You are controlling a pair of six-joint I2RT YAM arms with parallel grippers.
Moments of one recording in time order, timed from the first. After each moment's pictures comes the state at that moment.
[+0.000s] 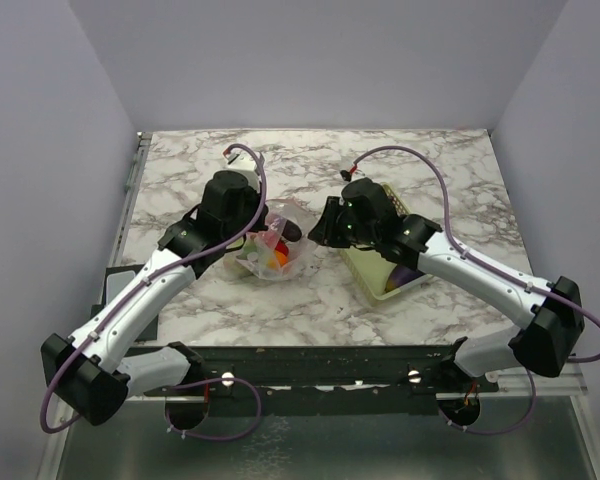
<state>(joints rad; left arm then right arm) -0.58 1.15 1.11 -0.44 -0.14 -0.30 0.83 1.39 1.19 -0.40 0.06 0.73</state>
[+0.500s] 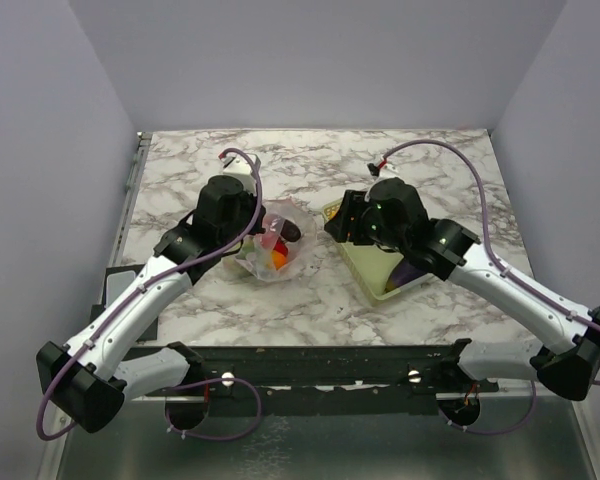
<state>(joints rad) -0.58 1.10 1.06 -0.41 -0.15 -0.28 0.83 1.24 1.21 -0.50 0.17 0.67</state>
